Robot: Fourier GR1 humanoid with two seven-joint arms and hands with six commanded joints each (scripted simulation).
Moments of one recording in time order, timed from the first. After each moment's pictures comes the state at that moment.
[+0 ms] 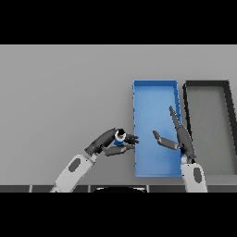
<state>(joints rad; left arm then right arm) -0.20 0.09 -0.56 -1.60 0.03 -0.19 -0.06 0.06 -0.19 0.09 -1.69 0.18 0.09 -0.06</state>
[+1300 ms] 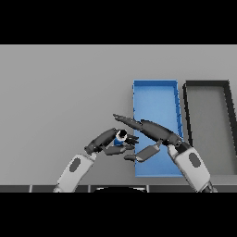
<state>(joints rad) -0.18 0.04 -0.50 -1.60 -0.06 -0.30 -0.05 -0.34 -0.33 0.34 -1.97 -0.26 0.51 0.30</state>
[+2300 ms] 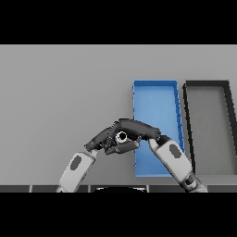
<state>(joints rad) -0.19 -0.02 -0.43 -1.58 -0.06 -0.38 -0.04 -0.48 -0.17 0.41 -1.81 -0.23 0.57 0.28</state>
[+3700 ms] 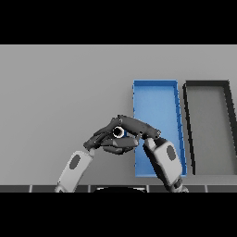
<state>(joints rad) -0.20 0.00 -0.41 -1.56 -0.13 -0.41 0.10 -0.45 0.06 0.28 -1.85 -0.23 0.61 0.38</state>
